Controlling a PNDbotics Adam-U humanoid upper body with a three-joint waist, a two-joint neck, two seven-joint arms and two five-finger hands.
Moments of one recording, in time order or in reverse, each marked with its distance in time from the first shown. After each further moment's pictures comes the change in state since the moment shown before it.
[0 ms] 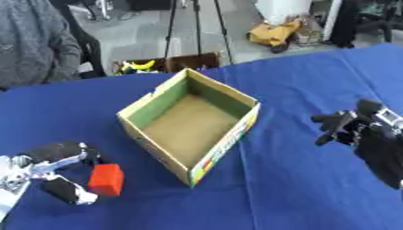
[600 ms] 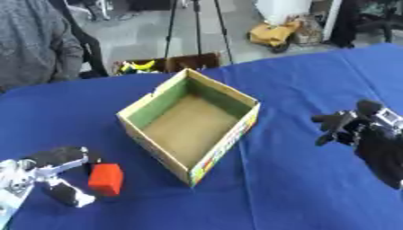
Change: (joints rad) left arm -0.013 -0.013 -0.006 0.046 -0.024 0.000 0.019; right arm 0.000 0.001 0.000 0.000 0.000 0.000 0.000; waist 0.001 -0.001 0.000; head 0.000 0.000
